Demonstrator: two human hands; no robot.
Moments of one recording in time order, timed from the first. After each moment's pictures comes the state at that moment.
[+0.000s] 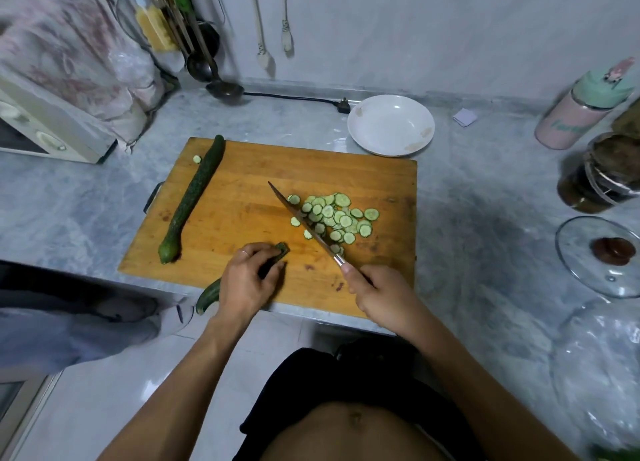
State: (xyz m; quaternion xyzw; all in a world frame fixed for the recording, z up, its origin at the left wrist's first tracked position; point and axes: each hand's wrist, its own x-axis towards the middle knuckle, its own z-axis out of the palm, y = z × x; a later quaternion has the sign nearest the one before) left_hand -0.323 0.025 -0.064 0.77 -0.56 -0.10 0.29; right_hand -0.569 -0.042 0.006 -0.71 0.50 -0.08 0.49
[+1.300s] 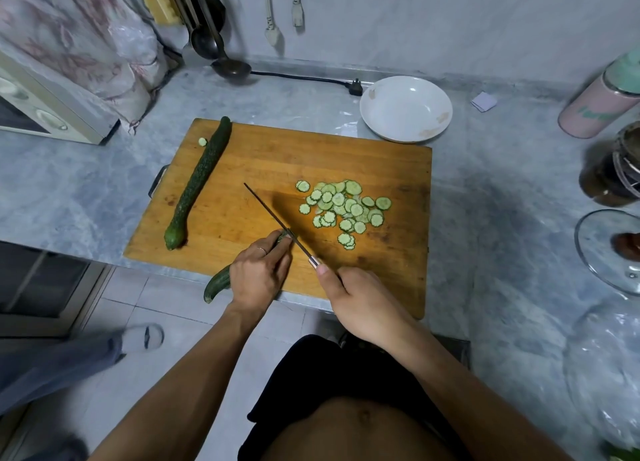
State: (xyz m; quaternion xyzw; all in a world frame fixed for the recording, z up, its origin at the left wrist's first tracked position) left_hand -0.321 0.022 -0.094 0.73 -0.64 0.07 0.24; right_hand -0.528 -0.015 0.035 -0.74 0.47 0.00 0.48
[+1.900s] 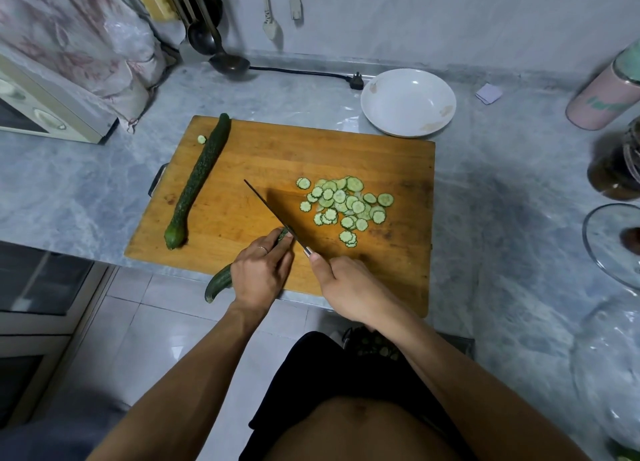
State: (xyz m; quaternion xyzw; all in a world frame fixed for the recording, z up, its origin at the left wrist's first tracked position) left_hand -0.325 0.021 -0.094 0.74 -0.63 0.08 0.24; right_hand -0.507 -0.030 0.017 -0.74 0.47 0.03 0.49
